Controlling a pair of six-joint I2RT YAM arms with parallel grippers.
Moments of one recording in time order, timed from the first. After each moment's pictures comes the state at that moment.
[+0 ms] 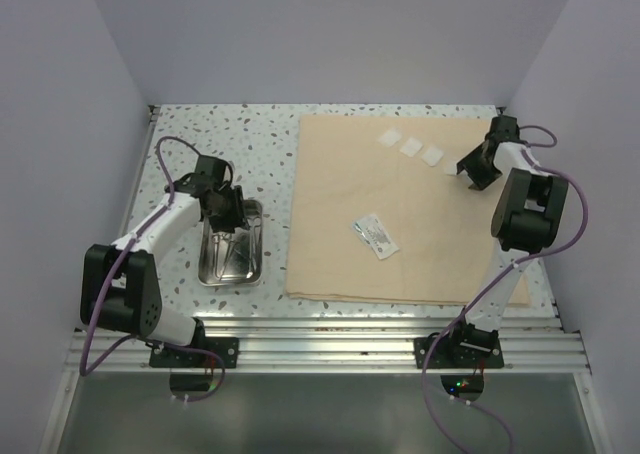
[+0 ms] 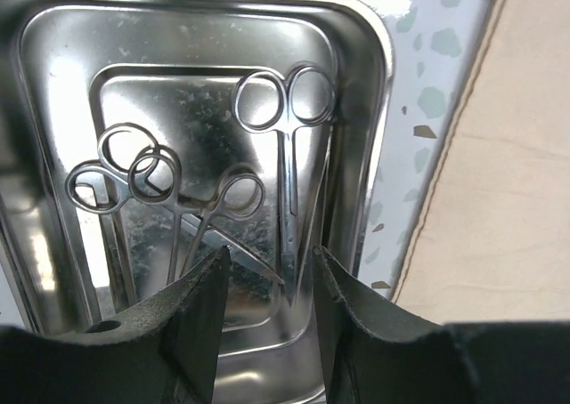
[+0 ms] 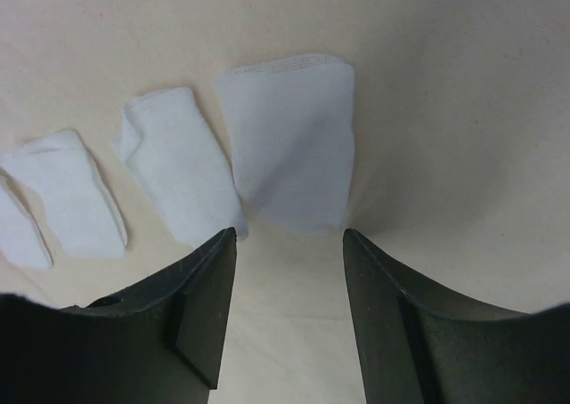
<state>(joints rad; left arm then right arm) -0.17 1.46 0.96 -0.64 0.10 -0.38 -0.25 2.11 1.59 -0.55 0.04 0.68</state>
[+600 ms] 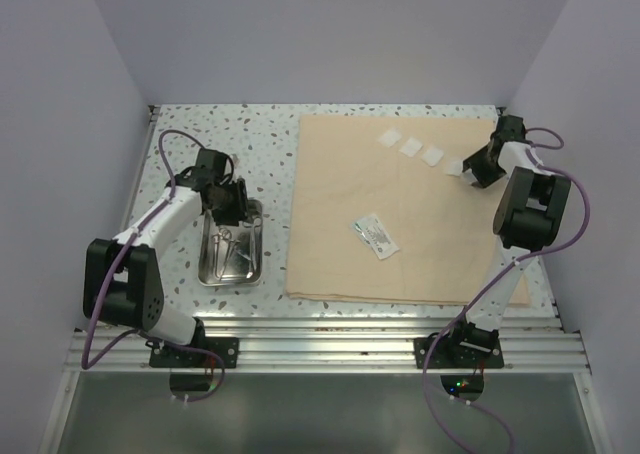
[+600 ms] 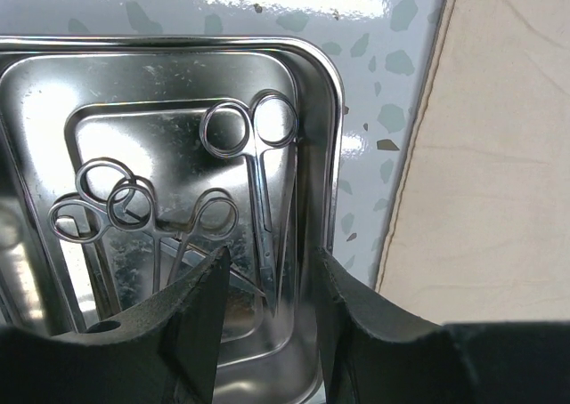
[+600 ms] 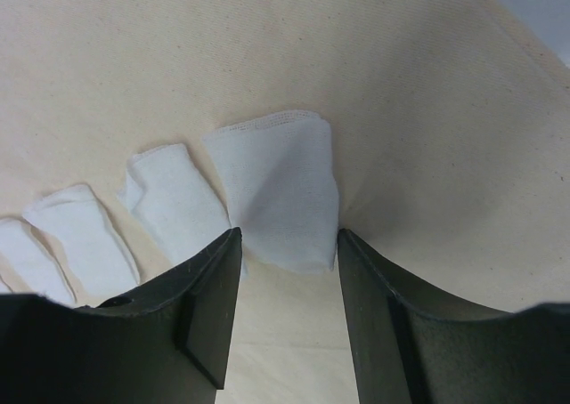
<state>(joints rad) -0.17 1.49 1.03 -0.63 0.15 -0.36 -0.28 2.15 1.63 -0.54 0.04 0.74</state>
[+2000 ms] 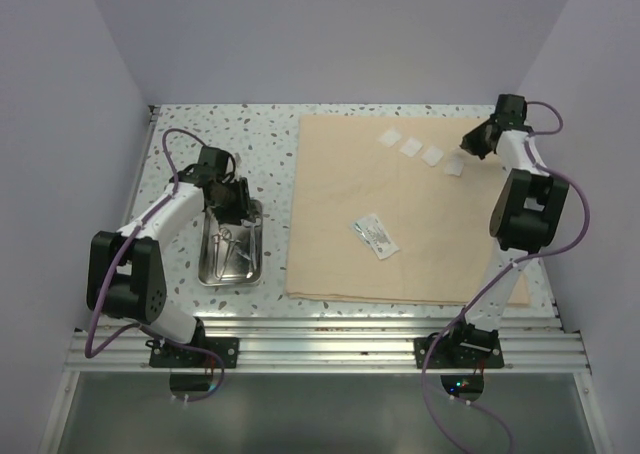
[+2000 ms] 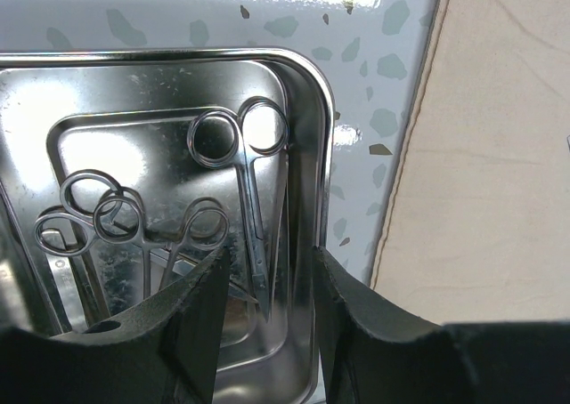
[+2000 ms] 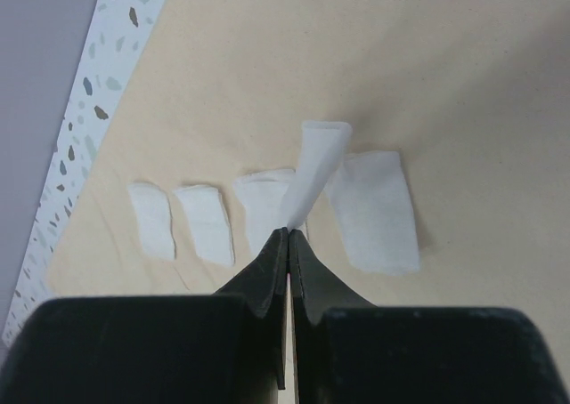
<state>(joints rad) -0.17 1.54 1.05 -0.63 0.18 -0.35 -0.24 2.12 1.74 -0.46 -0.07 0.77</state>
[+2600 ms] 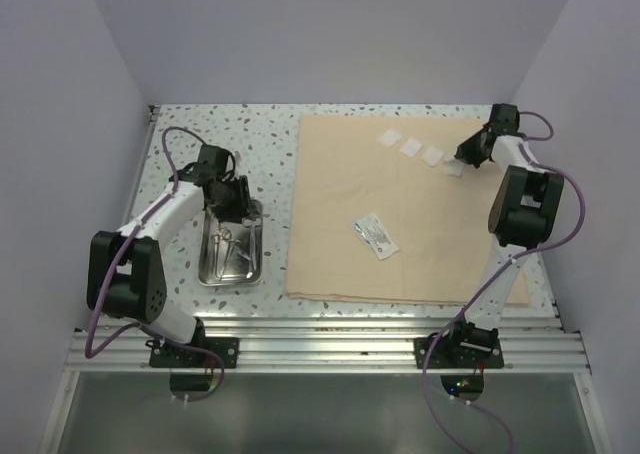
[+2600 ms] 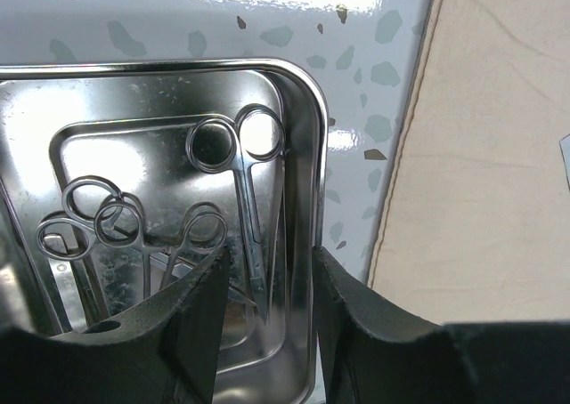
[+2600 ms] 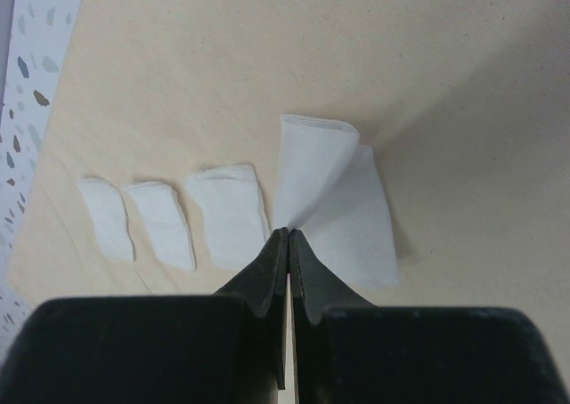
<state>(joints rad) -0.17 1.54 1.06 -0.64 0.18 -0.35 -0.23 2.17 1.71 -0.43 -0.11 0.76</state>
